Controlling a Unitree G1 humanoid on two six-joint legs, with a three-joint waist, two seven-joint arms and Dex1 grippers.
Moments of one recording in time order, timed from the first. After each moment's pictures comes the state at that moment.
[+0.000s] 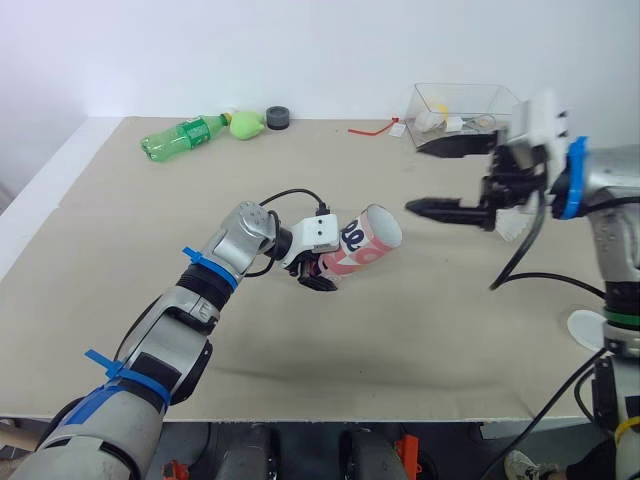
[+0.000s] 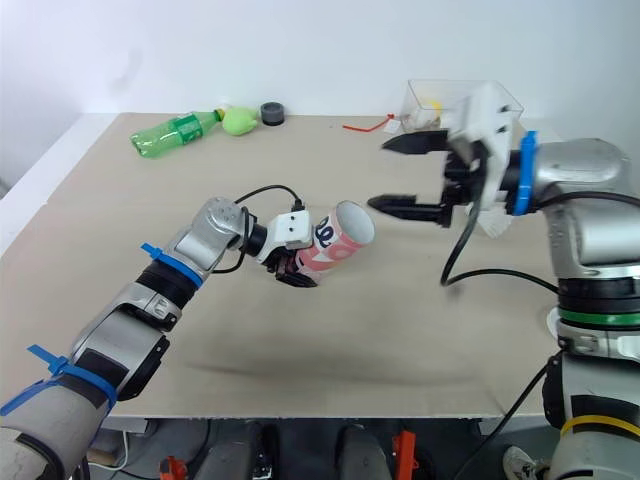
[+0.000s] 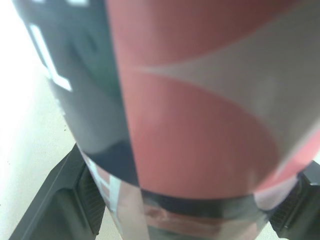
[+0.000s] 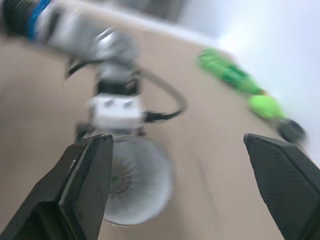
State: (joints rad) left arm -1.06 0.26 -0.39 0.72 0.13 0.16 -1.26; right arm -0.82 -0.89 -0.10 0.09 0.46 0.43 1.24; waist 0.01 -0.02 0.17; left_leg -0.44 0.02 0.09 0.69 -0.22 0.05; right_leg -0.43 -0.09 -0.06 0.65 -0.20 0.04
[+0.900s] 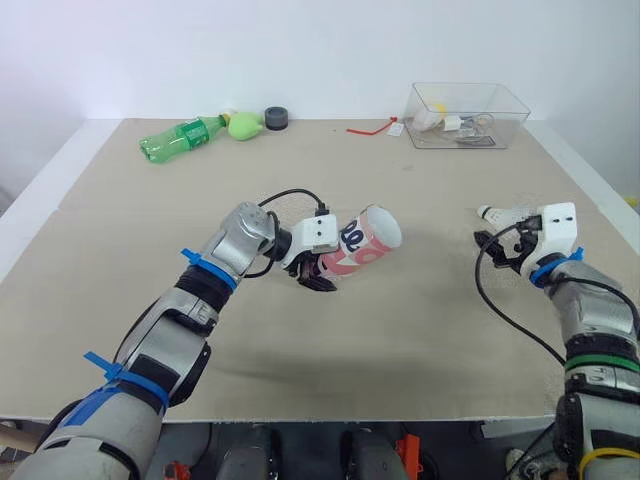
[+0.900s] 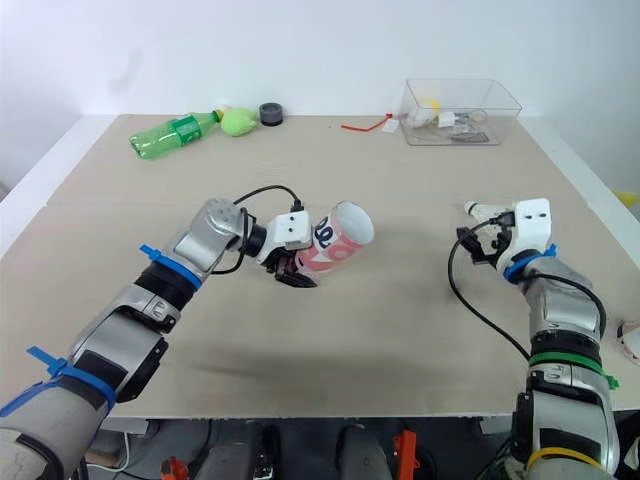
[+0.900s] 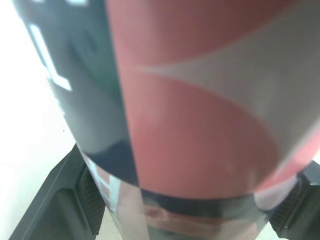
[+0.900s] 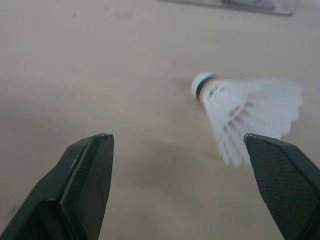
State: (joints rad) left arm -1.04 0.27 -0.39 0.69 0.13 0.18 -1.27; right arm -0.64 -0.68 -0.28 0.72 0.21 0.19 0.53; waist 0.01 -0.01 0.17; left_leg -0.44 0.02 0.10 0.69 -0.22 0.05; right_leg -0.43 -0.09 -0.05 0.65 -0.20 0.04
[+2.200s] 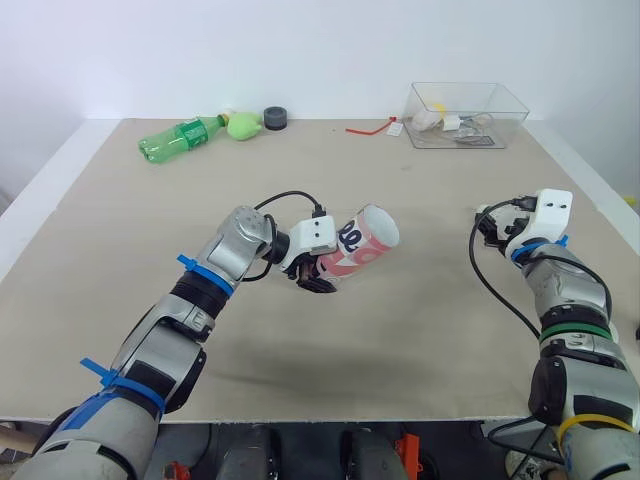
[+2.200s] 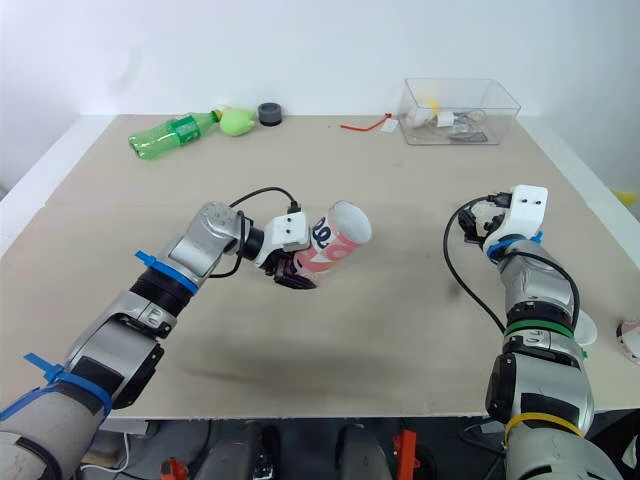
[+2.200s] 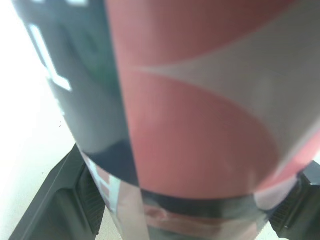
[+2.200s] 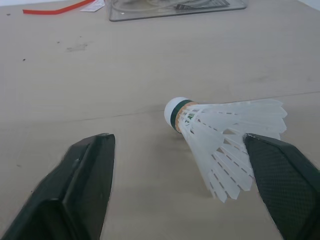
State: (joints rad) left arm -1.00 0.28 -0.39 0.61 0.11 0.24 -1.25; right arm -0.82 -0.61 -0.31 0.93 0.23 0.19 0.34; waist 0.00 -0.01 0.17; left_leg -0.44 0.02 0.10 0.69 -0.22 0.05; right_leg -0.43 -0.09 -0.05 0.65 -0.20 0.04
